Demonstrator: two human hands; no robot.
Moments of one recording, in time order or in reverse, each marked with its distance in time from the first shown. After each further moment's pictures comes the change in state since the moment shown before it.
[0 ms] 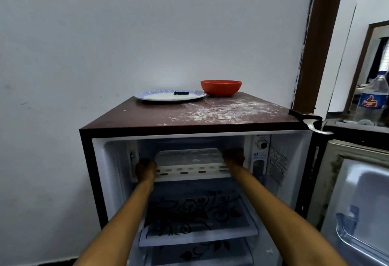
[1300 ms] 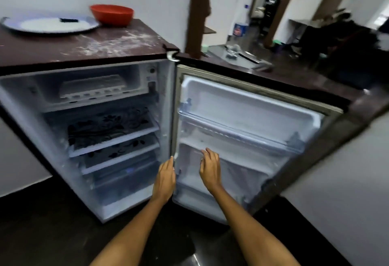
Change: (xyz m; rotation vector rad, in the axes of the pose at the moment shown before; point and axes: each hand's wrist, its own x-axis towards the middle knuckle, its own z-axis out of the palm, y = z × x) left_hand -0.428 -0.114 -0.009 0.585 -0.845 0.590; right_hand -0.352 0.164 -0.272 -0.611 0.150 -0.121
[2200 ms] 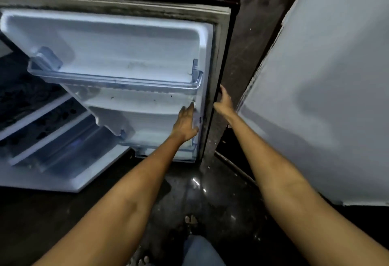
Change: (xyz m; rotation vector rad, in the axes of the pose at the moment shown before) left_hand 0.025 0.231 0.244 0.174 -0.542 0.226; right_hand 0.043 0.303 -0.165 0.480 -0.014 0.619
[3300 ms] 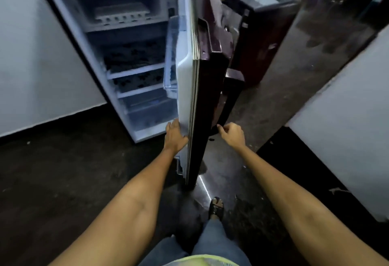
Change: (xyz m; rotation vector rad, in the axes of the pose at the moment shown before) left_hand -0.374 -0.187 -0.032 -0.298 0.444 -0.388; right_hand -0.347 -0.009 0.172 -0.523 -0.244 -0.323
